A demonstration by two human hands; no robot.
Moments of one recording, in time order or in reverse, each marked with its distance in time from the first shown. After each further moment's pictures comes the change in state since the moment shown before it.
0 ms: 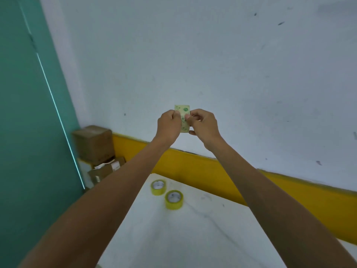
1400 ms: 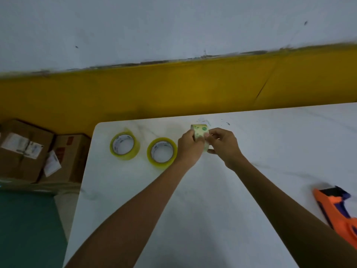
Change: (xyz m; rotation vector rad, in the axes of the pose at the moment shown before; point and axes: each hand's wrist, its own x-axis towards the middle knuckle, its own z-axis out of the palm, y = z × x) left_hand 0.028 -0.404 0.241 0.116 -0.929 -0.379; right_hand -0.023 0.430 0.070 -0.120 0.416 0.957
